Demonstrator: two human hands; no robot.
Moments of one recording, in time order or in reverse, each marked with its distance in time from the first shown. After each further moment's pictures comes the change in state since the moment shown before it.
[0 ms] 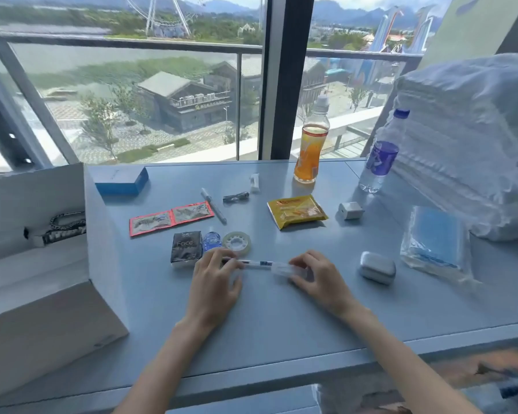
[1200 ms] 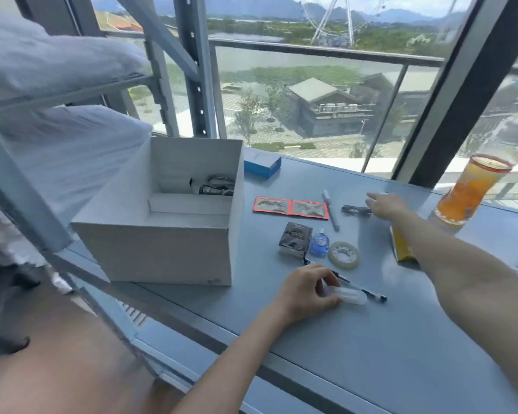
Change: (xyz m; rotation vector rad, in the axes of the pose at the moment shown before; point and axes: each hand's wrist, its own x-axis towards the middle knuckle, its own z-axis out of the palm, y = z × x) left_hand -0.013 0.010 -0.019 -0.328 -0.089 -0.320; right_hand 0.270 -0.020 0.053 -0.422 -0.315 0.148
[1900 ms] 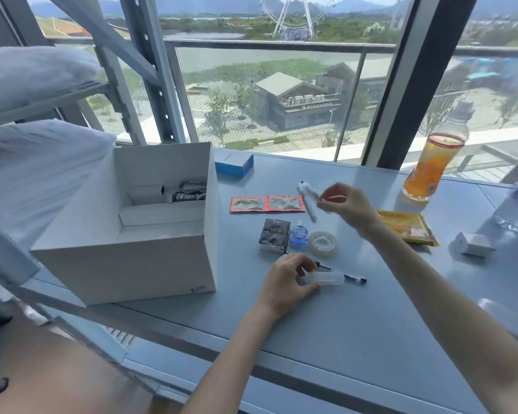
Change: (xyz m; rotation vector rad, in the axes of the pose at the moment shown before) left_hand 0.001 -0.006 0.005 -0.051 0.077 0.002; right_hand -0.112 -0.029 -0.003 0.909 0.100 -0.281
